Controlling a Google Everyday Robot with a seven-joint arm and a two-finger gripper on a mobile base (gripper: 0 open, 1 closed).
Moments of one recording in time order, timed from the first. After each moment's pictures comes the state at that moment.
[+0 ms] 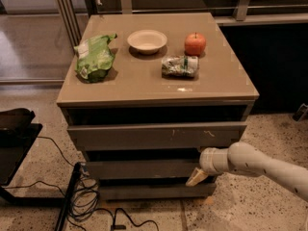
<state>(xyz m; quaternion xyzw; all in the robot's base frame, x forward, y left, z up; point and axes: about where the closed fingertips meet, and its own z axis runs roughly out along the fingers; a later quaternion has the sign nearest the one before) 0.579 -0.164 0.450 -0.60 0.70 0.09 0.37</state>
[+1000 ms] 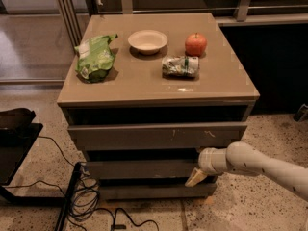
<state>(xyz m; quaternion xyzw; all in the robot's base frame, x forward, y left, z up) 0.579 -0.159 0.446 -0.60 0.70 0.09 0.36</state>
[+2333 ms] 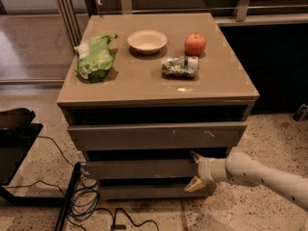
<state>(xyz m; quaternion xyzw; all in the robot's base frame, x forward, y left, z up) 0.555 -0.156 0.411 -0.62 0.69 0.10 0.36</state>
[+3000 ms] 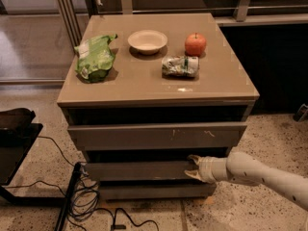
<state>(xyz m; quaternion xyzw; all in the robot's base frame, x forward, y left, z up) 0.555 -0.156 0.411 -0.62 0.69 0.10 0.36</state>
